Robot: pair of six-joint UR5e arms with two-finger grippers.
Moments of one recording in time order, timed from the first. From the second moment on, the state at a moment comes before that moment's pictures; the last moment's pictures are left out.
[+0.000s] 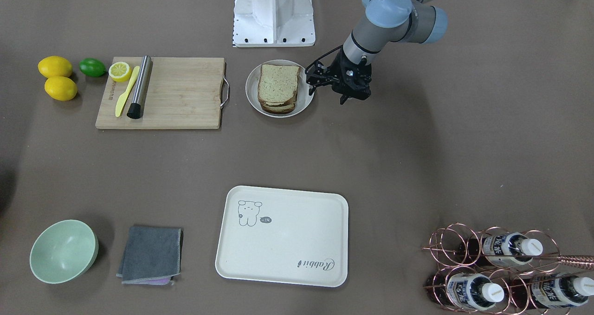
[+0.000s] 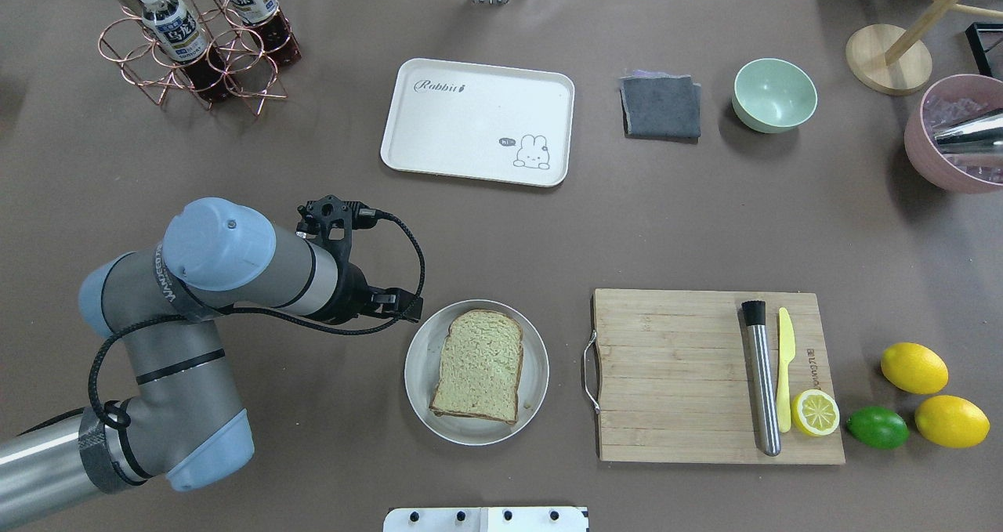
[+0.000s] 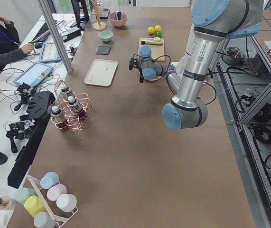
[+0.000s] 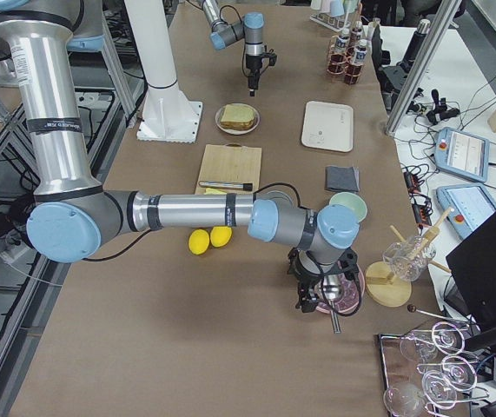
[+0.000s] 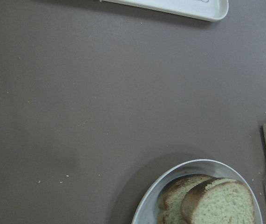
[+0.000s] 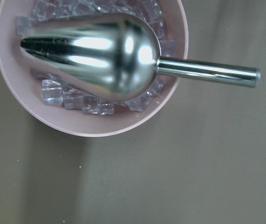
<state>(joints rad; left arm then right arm) -0.48 -1.98 -1.79 -2.01 -1.94 -1.19 1.59 -1.43 1.47 -1.78 2.29 -0.35</state>
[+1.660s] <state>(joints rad) -0.39 -1.98 -1.72 -2.12 -1.93 -1.19 1.60 -1.47 1.44 -1.69 2.29 -0.36</state>
